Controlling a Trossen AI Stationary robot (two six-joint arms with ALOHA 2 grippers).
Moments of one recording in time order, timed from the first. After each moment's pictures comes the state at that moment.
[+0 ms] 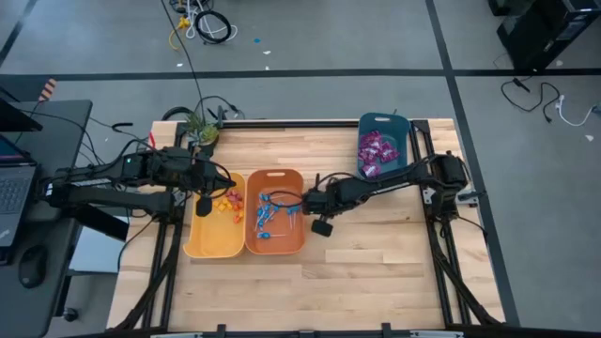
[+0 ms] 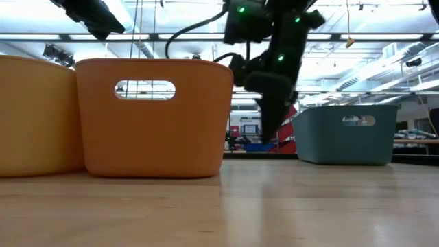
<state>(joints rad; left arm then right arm) 0.08 0.67 0.83 -0.67 -0.03 0.03 0.06 1.91 1.34 -0.76 0.19 0.41</state>
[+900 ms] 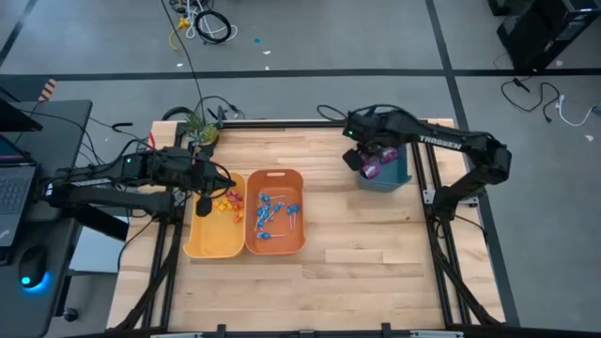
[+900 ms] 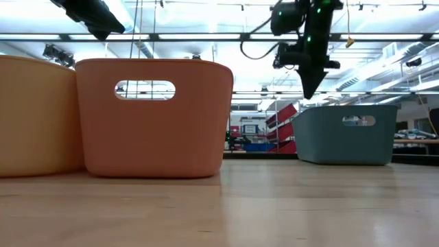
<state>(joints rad) 0.08 0.67 0.83 -0.67 -0.03 0.03 -0.42 1.52 1.34 -1.16 0.27 0.47</state>
